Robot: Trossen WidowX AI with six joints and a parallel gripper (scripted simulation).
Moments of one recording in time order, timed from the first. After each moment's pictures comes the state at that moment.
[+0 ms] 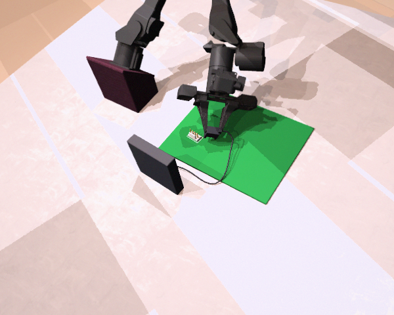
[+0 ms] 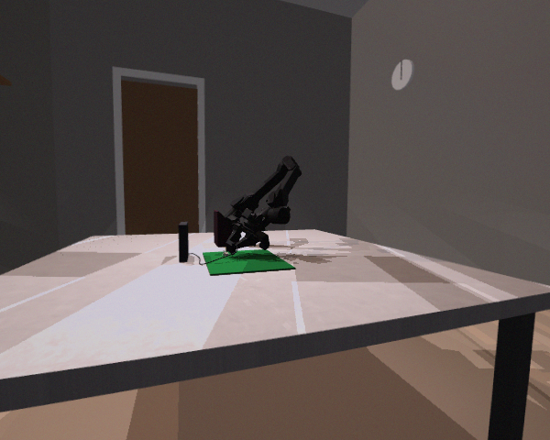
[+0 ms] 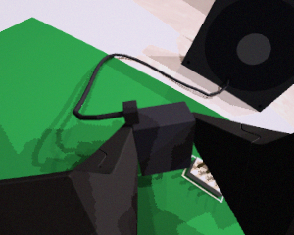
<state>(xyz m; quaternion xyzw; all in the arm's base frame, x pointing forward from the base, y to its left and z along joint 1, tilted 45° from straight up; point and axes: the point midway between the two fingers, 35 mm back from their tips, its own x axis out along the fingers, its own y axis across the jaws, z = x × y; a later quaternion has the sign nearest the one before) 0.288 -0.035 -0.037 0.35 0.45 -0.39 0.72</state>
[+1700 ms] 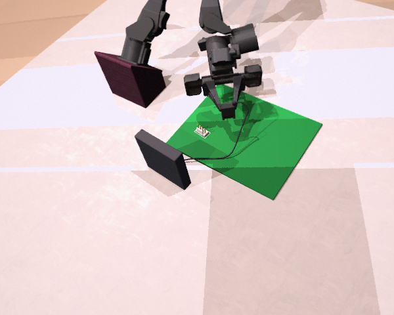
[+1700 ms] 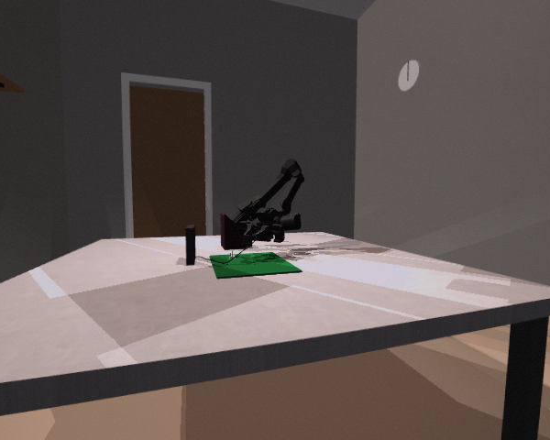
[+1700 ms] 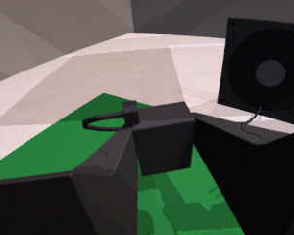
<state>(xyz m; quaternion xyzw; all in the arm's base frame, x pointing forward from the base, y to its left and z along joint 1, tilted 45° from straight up) 0.281 -0.027 0.003 0.39 0.21 -0.42 0.79</state>
